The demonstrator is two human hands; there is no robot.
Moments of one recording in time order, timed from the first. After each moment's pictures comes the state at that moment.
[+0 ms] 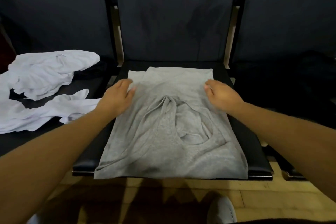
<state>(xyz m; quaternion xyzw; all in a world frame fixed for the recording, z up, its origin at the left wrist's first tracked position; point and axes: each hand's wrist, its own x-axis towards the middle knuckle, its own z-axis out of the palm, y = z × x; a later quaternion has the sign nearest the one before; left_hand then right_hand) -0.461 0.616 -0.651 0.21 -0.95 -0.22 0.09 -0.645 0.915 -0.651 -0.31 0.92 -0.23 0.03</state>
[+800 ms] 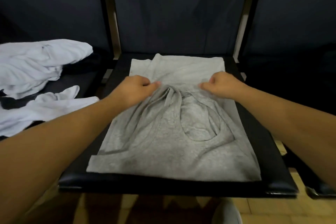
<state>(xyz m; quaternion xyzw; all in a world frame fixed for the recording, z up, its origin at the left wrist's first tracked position) -0.508 0.643 -0.632 0.20 -0.93 -0.31 0.03 -0.680 0.868 -0.645 -0.25 0.94 -0.21 0.14</state>
